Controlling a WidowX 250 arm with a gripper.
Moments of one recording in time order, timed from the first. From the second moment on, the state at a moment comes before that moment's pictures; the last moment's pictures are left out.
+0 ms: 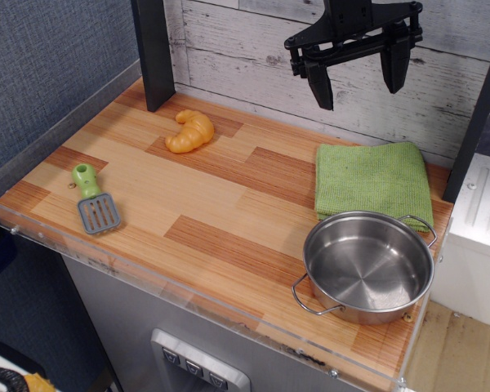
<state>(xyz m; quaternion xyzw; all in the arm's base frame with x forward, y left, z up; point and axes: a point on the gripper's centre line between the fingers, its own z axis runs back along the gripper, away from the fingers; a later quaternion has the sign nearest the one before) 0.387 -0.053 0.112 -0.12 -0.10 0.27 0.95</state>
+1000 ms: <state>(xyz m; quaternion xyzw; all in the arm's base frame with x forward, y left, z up) 0.358 0.030 0.094 -0.04 -0.10 0.33 0.94</state>
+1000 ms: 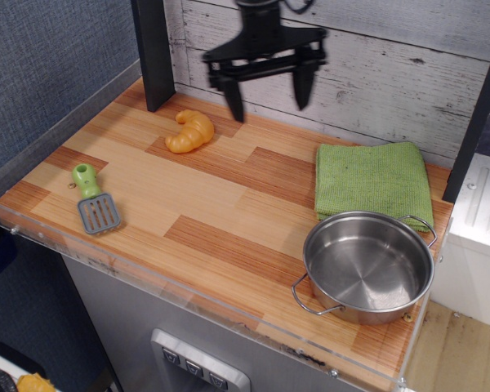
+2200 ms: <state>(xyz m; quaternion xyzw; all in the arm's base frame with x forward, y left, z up) 0.242 0.148 0.025 0.00 -0.08 0.52 0.85</state>
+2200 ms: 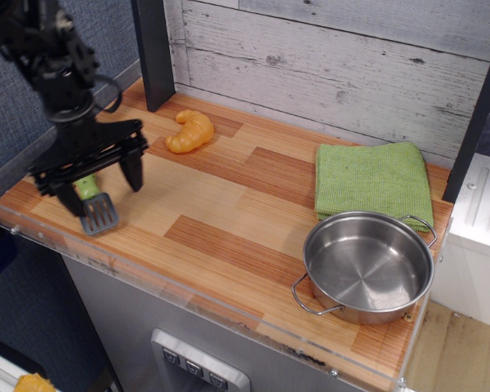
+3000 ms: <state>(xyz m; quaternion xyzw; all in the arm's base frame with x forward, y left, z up) 0.234 0.155 0.008 -0.01 -0.05 0.53 0.84</state>
